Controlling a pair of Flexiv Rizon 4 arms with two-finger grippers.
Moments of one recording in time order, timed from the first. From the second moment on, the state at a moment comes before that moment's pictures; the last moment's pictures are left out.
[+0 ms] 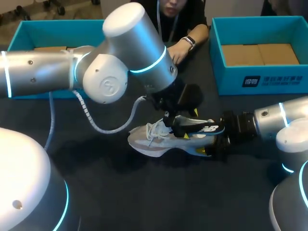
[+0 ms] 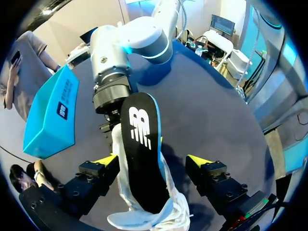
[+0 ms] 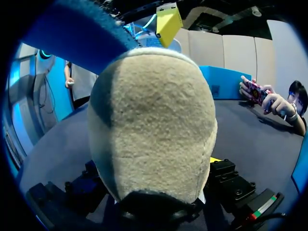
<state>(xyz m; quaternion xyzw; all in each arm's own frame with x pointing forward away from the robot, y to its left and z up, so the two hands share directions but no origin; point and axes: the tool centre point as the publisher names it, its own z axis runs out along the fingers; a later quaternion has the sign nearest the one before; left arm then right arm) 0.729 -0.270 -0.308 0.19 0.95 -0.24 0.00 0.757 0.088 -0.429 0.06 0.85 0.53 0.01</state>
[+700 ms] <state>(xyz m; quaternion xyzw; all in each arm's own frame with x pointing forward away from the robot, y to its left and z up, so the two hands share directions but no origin) 0.734 -0.273 -0.306 0.20 0.95 -0.24 0.01 0.757 0.088 -0.429 0.06 0.85 0.53 0.01</state>
